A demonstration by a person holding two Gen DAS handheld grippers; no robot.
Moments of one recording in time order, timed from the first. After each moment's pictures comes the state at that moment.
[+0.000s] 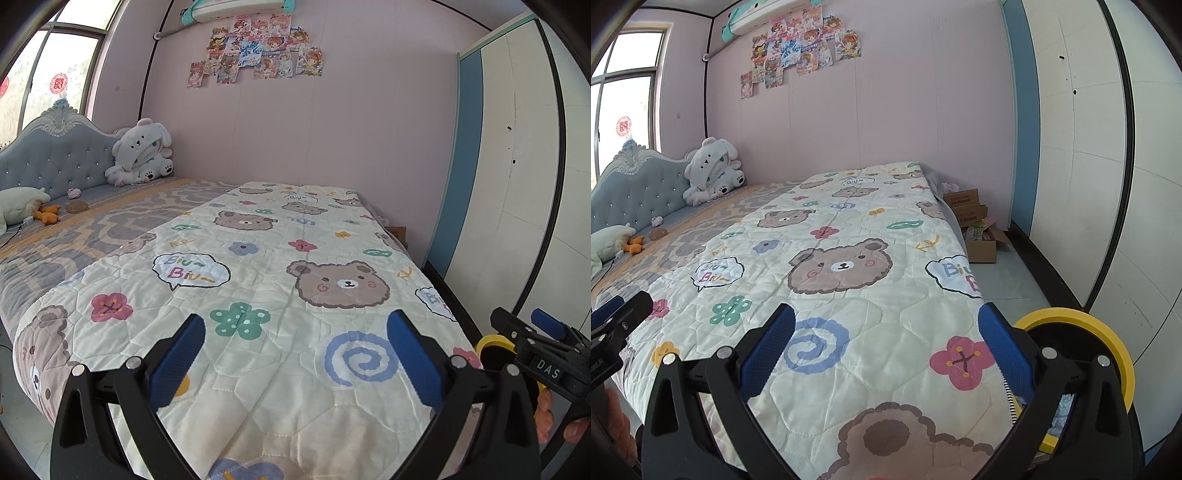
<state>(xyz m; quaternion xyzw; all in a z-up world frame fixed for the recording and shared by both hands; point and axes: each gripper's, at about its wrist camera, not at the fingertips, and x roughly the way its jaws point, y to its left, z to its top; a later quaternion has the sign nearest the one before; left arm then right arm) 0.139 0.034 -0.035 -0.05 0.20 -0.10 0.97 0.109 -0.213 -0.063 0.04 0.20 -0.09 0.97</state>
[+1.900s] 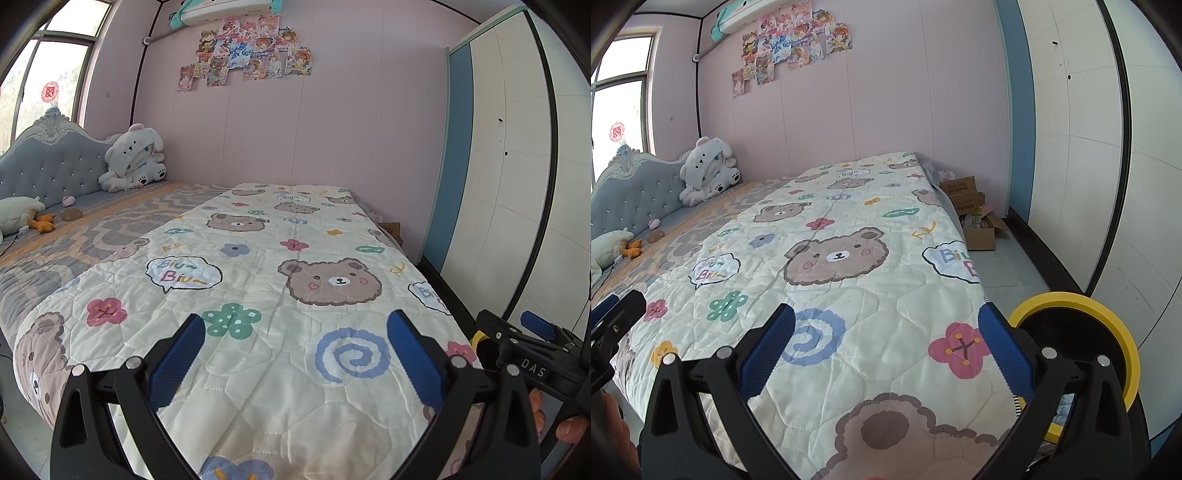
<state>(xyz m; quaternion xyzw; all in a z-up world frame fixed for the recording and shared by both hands) 0.134 0.024 -0.034 -0.04 0.20 -0.11 0.97 0.109 -0.220 -0.074 0.06 0.22 -0.10 0.97</state>
